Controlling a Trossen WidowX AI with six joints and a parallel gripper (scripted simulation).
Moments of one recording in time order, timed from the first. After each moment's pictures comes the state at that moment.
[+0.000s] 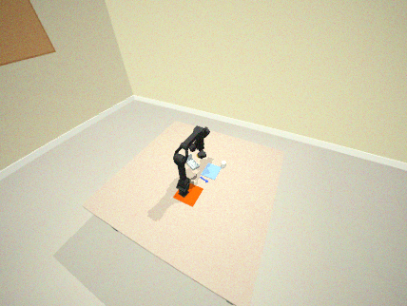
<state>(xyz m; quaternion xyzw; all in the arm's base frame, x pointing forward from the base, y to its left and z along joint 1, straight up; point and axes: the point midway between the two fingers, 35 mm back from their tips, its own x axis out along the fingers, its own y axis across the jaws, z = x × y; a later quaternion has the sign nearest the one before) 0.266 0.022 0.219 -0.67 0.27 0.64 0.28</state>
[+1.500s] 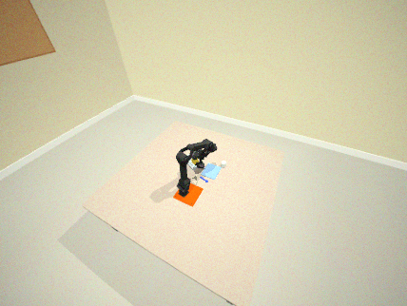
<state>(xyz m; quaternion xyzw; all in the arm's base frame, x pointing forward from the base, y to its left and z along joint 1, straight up) 0.248 0.051 0.140 -0.51 0.07 0.75 0.42</state>
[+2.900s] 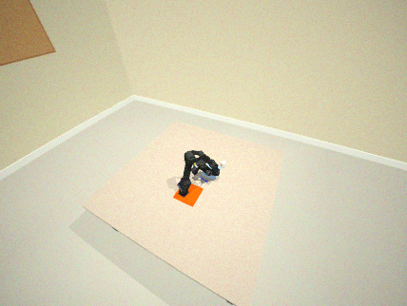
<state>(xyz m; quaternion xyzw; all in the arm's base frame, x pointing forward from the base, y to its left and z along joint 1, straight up) 0.249 0.040 0.106 -0.17 -0.01 0.59 0.79</state>
